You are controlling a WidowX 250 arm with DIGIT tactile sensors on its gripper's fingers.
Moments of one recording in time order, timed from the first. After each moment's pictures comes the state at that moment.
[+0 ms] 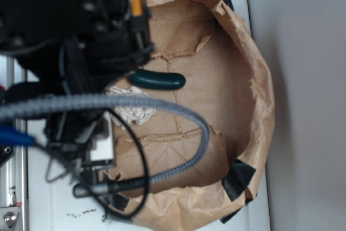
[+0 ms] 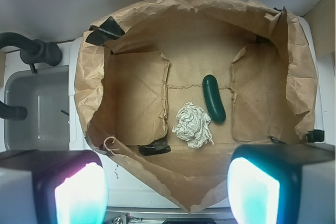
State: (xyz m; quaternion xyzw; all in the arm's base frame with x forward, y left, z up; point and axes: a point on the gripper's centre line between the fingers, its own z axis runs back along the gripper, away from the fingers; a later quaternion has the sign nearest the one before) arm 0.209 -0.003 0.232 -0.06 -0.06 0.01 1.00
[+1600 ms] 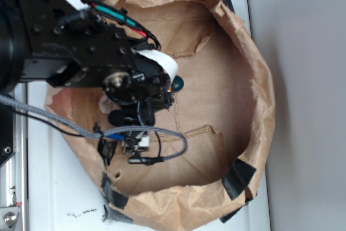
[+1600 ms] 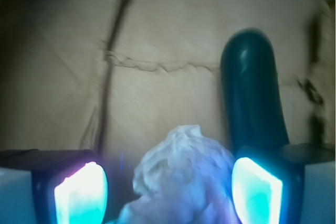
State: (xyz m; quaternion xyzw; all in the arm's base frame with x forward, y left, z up) arm 0.240 0.005 0.039 -0.07 -0.09 -0.04 0.99
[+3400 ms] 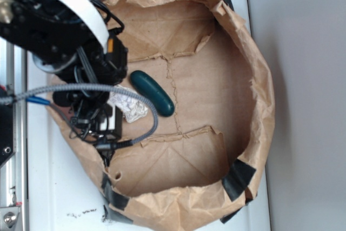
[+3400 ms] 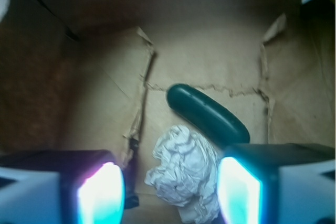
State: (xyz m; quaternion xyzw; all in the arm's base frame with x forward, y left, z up) arm 0.207 0.014 0.092 -0.11 -0.16 -0.02 0.98
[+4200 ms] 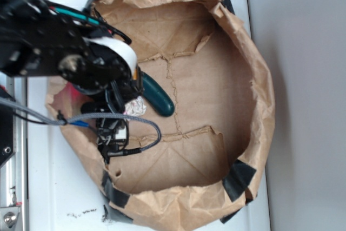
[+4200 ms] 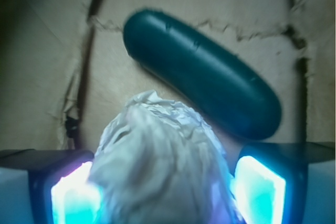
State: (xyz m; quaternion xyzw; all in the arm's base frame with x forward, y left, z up) arm 0.212 0.015 0.025 -0.06 -0.09 -0.02 0.99
